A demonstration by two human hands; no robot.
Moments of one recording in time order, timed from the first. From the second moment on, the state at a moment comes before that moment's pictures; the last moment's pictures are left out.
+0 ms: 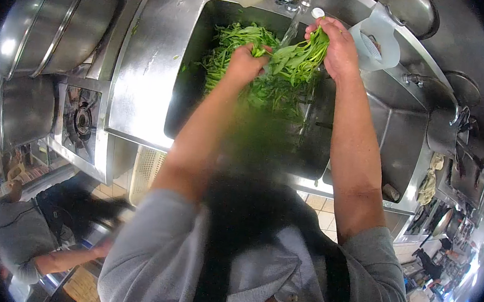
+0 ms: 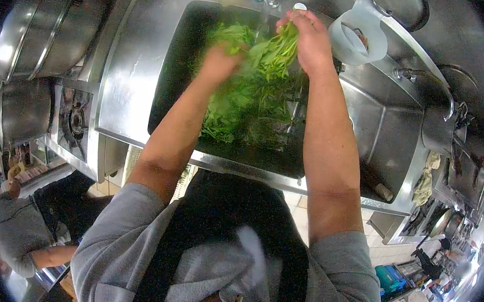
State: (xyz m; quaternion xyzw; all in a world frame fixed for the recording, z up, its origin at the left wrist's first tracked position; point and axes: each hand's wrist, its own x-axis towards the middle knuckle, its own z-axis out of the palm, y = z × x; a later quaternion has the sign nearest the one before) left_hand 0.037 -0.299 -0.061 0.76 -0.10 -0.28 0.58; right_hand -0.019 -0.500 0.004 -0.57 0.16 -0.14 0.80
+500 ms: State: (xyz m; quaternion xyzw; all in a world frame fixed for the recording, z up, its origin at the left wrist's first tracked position) left_hand 0.037 -0.301 -0.039 0.68 0.02 -0.18 0.71; right_hand -0.008 -0.516 -0.001 -0.46 0.18 -0.28 0.82
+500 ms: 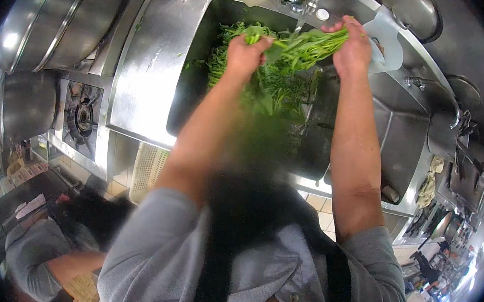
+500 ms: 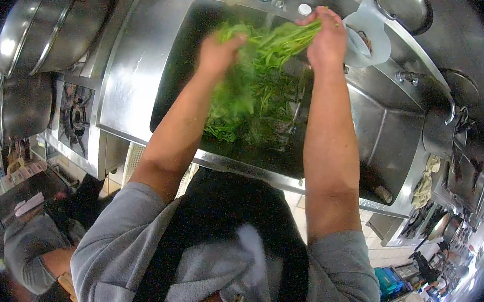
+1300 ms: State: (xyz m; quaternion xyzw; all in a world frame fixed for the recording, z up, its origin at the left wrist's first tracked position) left_hand 0.039 -0.305 -0.021 0.52 0.00 -0.36 0.78; right_hand -0.035 -0.474 -0.013 -0.90 0.15 0.01 0.42
